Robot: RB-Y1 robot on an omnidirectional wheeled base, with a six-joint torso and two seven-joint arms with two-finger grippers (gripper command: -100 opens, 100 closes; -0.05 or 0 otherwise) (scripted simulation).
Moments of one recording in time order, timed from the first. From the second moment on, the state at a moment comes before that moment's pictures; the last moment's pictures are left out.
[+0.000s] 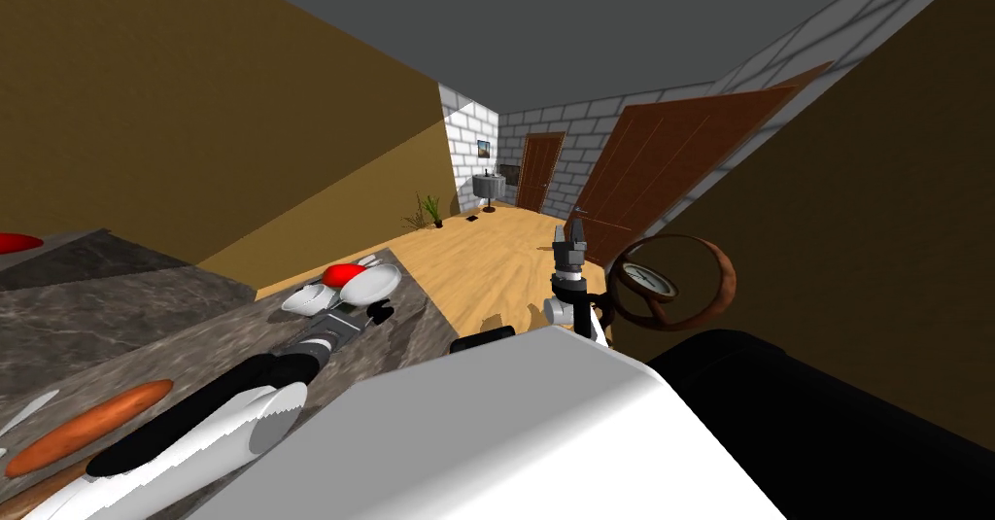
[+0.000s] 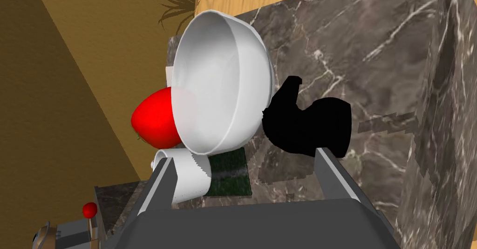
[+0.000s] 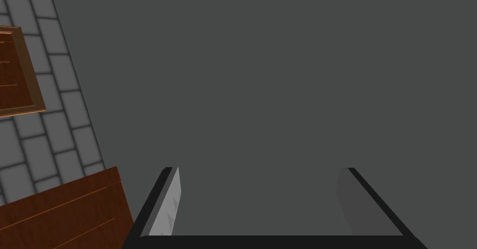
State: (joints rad) left arm 0.63 0.29 0.33 -2.41 0.36 0.86 0.56; right arm 0.49 0.02 -0.06 -2.29 0.01 -0.60 0.12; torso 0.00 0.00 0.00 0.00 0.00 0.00
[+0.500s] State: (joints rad) left arm 0.65 0.31 0.35 -2.42 0.38 0.98 0.61; right arm 0.49 0.02 -0.06 -2.29 0.01 -0.60 0.12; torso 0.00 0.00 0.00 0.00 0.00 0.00
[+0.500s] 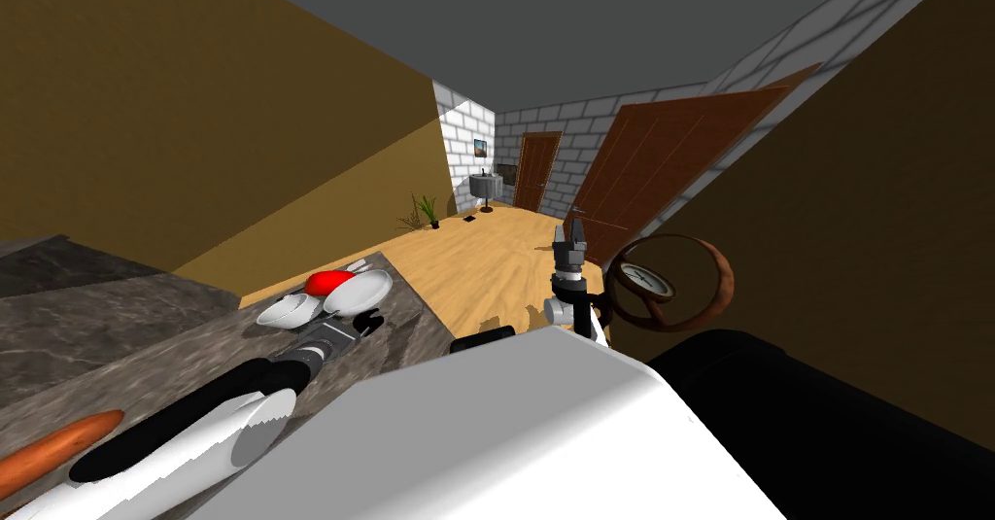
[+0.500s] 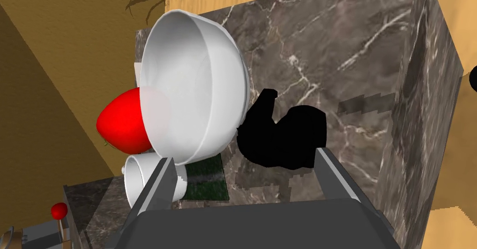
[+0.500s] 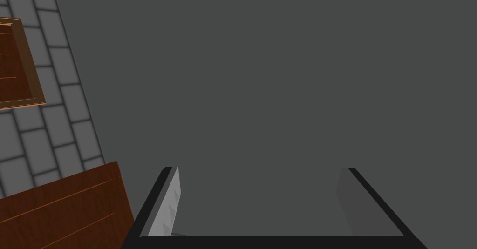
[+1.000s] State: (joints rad) left arm 0.65 0.33 0.37 -2.42 0.38 1.04 0.64; right arm 0.49 0.02 -0.06 -2.29 0.01 -0.60 0.12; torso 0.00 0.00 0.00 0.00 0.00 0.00
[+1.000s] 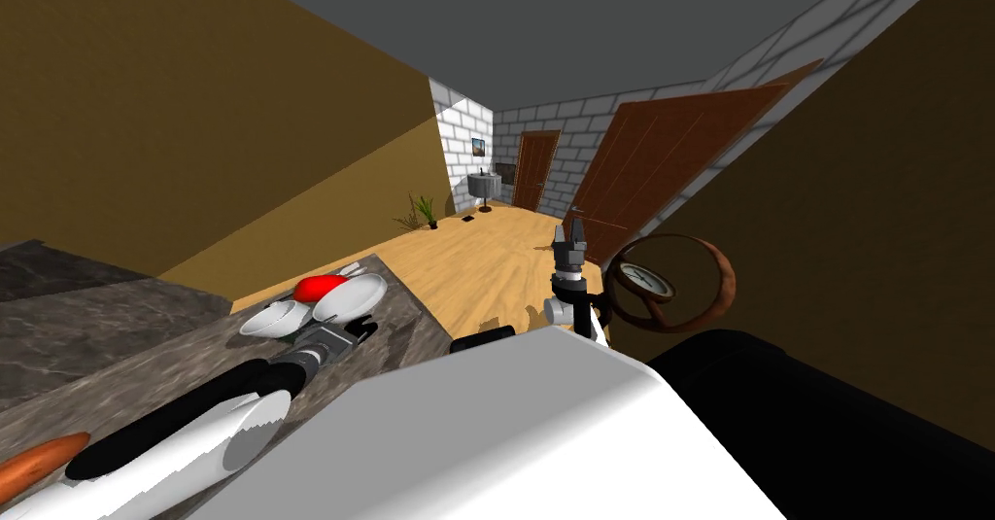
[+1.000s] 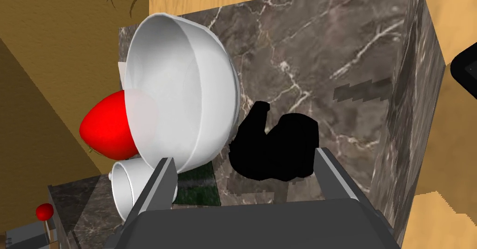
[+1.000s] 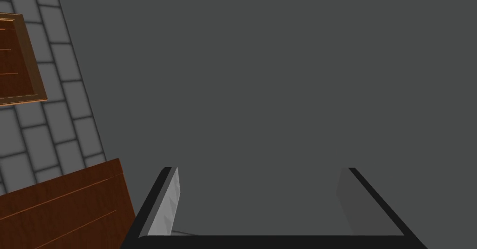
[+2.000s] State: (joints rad) left arm 0.49 0.37 0.51 -2.17 0.36 1.04 0.70; right arm 0.49 0.02 -0.06 -2.29 0.01 -0.60 0.12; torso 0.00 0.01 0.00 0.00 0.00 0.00
